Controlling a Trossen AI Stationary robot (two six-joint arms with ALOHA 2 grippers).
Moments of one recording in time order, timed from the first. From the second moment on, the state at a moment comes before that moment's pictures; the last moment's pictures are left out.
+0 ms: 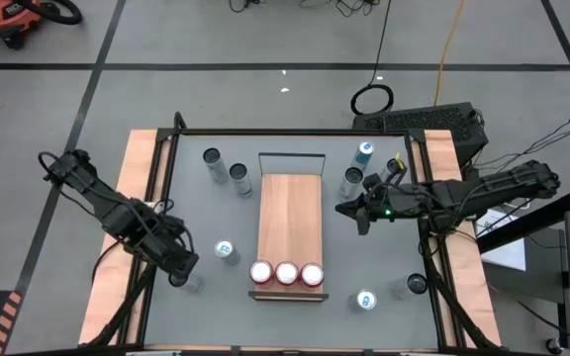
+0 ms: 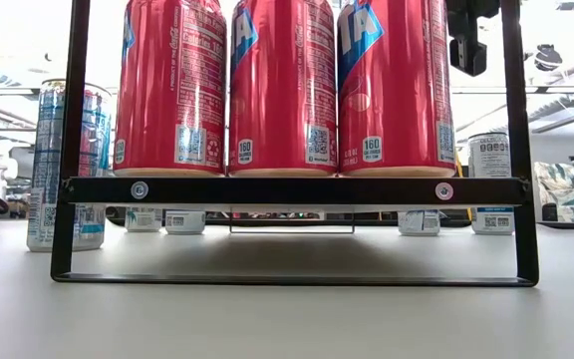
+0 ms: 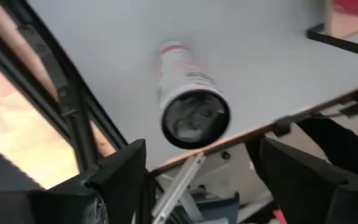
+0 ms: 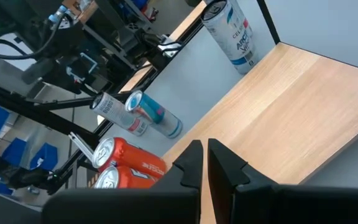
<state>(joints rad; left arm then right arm) -0.64 1.22 1.30 -1.42 0.19 -1.85 0.20 0.93 0.79 -0.21 0.28 0.90</state>
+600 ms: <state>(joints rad) -0.66 1.33 1.30 -1.40 0.15 -1.81 0.20 0.93 0.79 -0.22 0.25 0.92</state>
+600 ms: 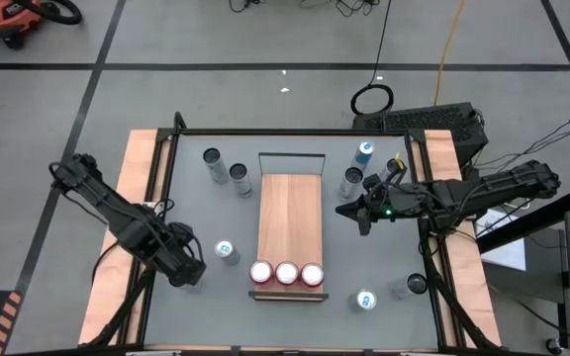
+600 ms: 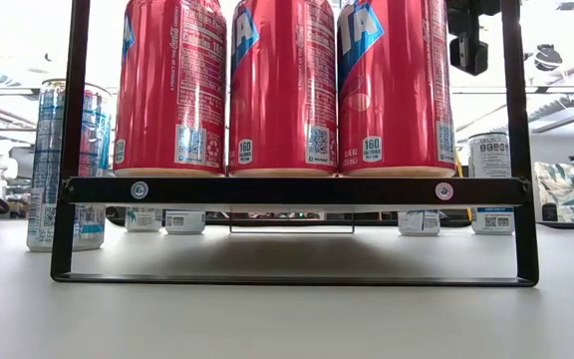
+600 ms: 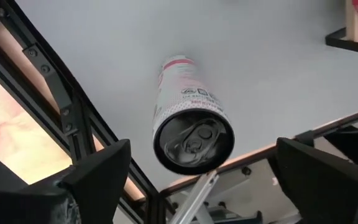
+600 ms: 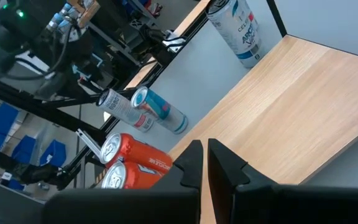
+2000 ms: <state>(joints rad) -0.68 1.40 1.18 -1.28 0.18 -1.72 0.20 0.93 0.79 -0.21 0.26 0.94</state>
